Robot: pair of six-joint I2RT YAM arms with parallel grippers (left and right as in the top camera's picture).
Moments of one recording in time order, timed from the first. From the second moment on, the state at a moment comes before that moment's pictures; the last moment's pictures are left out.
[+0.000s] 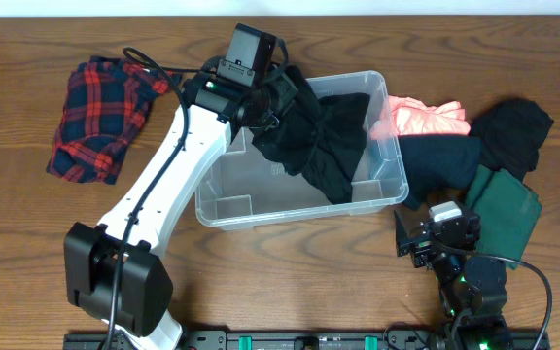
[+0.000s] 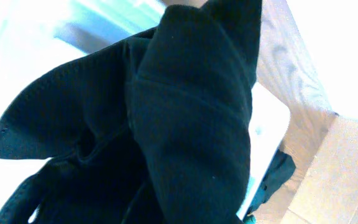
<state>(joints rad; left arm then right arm) -0.42 1.78 1.60 -0.78 0.22 -1.17 0.15 0.16 0.06 -0.19 -0.06 -0.17</state>
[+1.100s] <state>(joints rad) -0.04 1.77 1.58 -1.07 0.13 -0.55 0.15 0.16 0.06 -0.19 -0.06 -0.17</state>
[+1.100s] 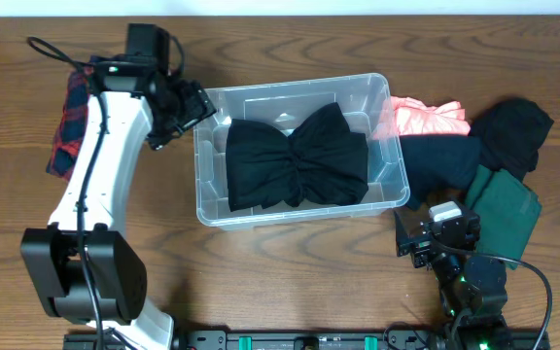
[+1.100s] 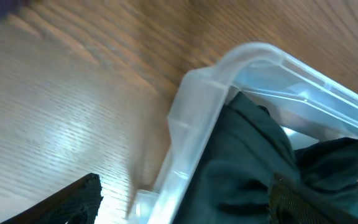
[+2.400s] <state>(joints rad) -0.01 2.00 1.58 -0.66 0.15 -0.17 0.15 0.16 0.06 -0.19 -0.06 -0.17</state>
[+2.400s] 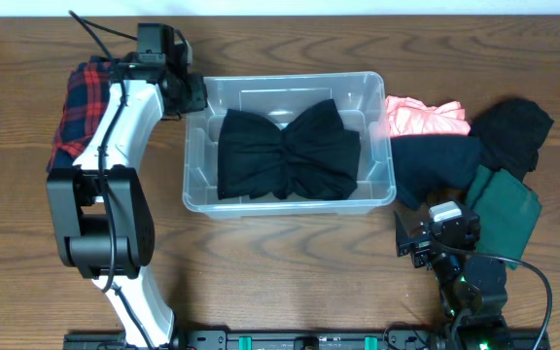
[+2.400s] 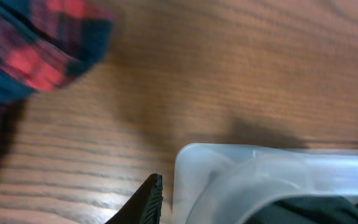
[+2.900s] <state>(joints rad) 0.03 1.97 1.68 -0.77 0.12 -0.16 0.15 0.16 0.06 -0.19 -0.06 -0.17</state>
